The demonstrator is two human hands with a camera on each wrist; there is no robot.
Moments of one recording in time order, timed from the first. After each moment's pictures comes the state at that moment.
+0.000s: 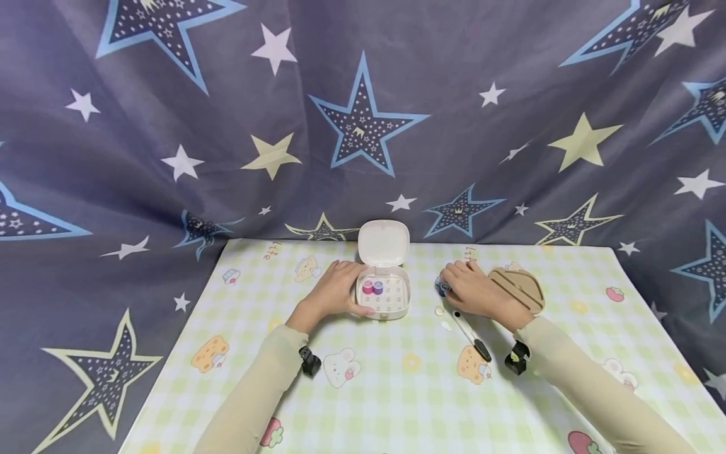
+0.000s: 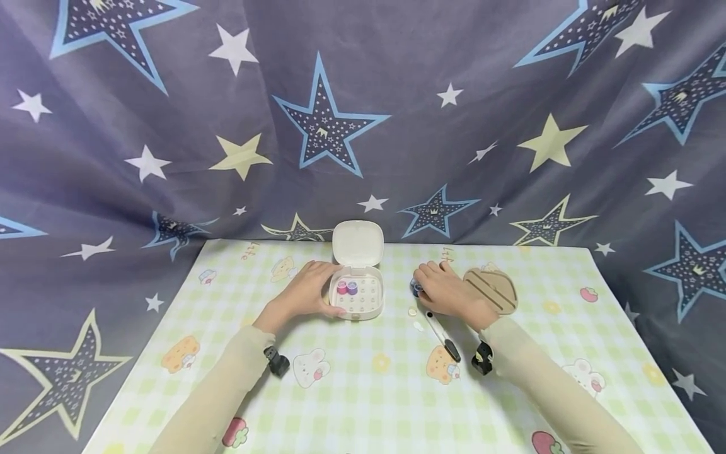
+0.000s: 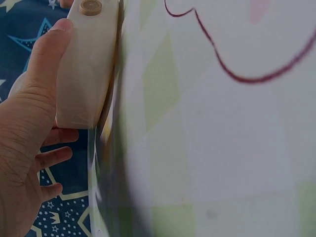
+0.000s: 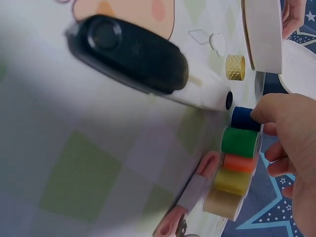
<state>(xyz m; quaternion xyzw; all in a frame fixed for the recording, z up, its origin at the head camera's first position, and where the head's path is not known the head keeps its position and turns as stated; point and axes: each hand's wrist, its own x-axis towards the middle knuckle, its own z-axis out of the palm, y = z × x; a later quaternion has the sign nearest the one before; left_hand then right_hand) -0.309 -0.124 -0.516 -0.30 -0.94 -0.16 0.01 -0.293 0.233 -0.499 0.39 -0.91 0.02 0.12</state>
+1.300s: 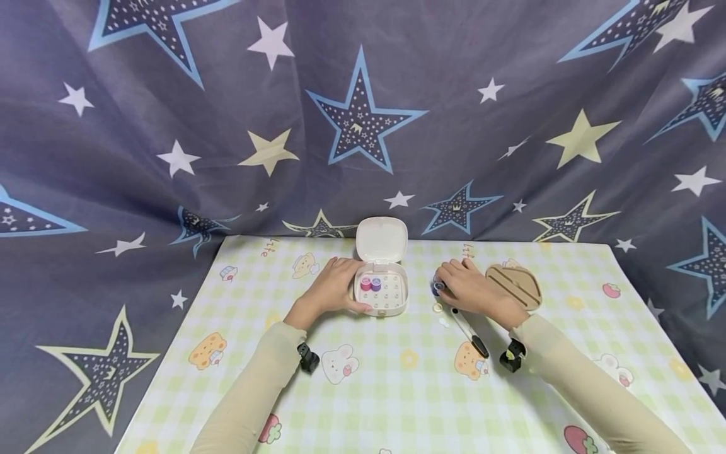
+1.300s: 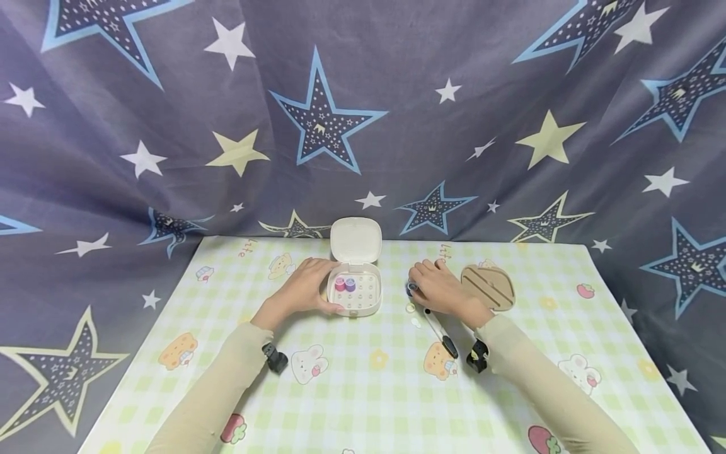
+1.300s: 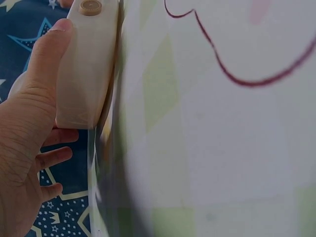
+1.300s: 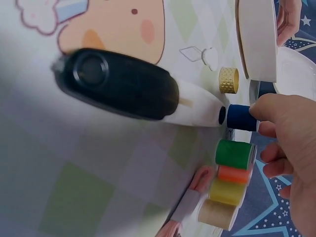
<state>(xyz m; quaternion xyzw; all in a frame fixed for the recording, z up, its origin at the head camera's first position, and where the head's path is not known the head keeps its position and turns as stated) -0.310 -0.124 -0.519 -0.30 -0.94 -0.16 0.02 -0.292 0.227 -0.500 0.37 -0.92 0.02 0.11</state>
